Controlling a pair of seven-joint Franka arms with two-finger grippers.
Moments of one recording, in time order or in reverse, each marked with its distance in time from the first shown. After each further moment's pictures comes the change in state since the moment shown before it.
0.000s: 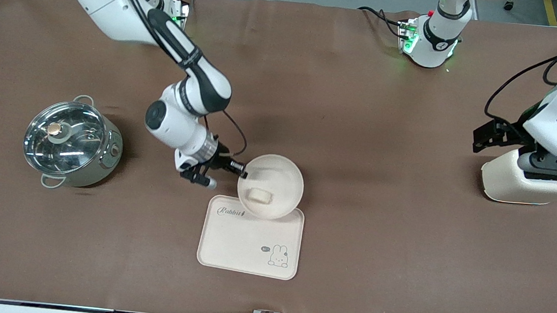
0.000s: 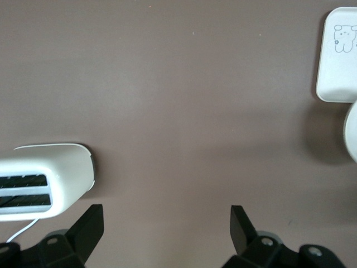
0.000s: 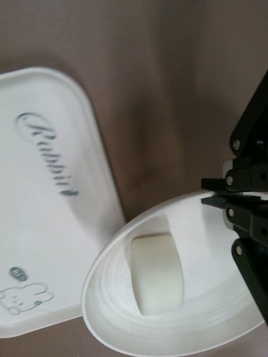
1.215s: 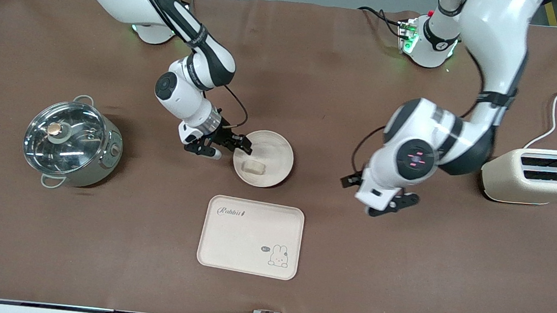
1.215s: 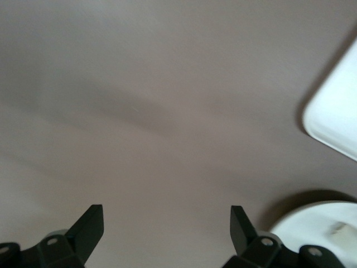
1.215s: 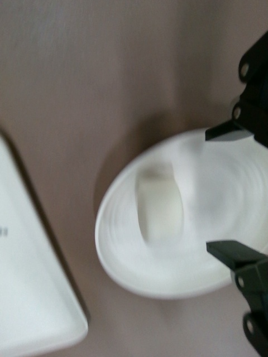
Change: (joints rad) left arm -0.359 0.444 -0.009 0.016 -0.002 0.266 -0.836; right arm -0.025 -0.106 0.047 -0.118 0.001 -0.030 -0.016
